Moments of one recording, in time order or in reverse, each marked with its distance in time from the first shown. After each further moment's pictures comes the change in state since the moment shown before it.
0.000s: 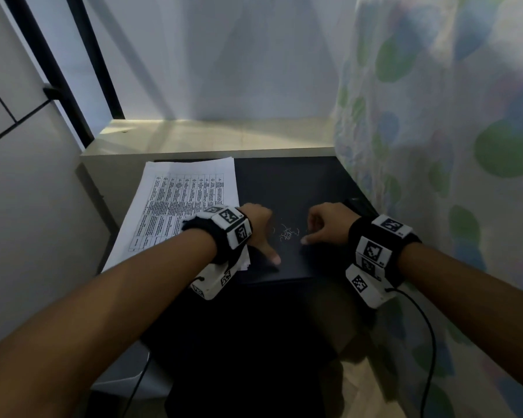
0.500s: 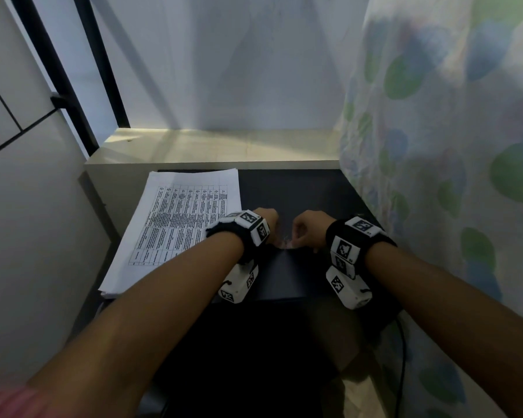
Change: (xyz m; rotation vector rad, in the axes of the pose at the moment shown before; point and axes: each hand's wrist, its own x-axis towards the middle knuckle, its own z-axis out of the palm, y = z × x) left_hand 0.041 -0.006 -0.001 -0.218 0.085 -0.104; right_hand 0.043 -0.024 0.002 0.067 -0.114 -0.013
